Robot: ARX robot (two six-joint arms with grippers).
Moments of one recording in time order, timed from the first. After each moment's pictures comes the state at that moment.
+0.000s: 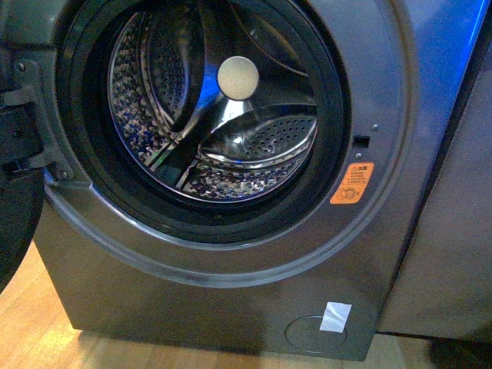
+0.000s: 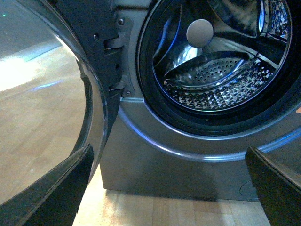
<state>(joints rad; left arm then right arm) 0.00 0.00 0.02 0.00 0.00 0.00 -0.98 2.15 1.04 0.17 -0.45 -0.51</state>
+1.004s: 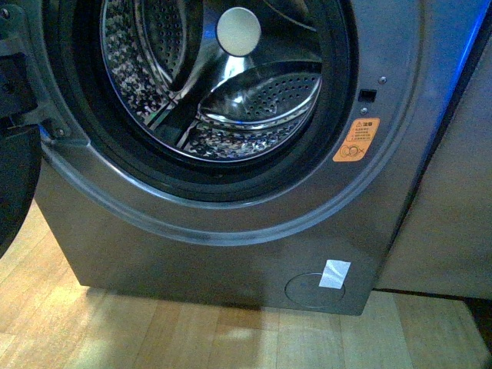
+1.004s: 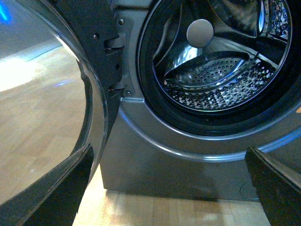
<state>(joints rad) 0.00 0.00 0.02 0.00 0.00 0.00 -1.01 2.86 1.54 0.11 -0.37 -0.53</state>
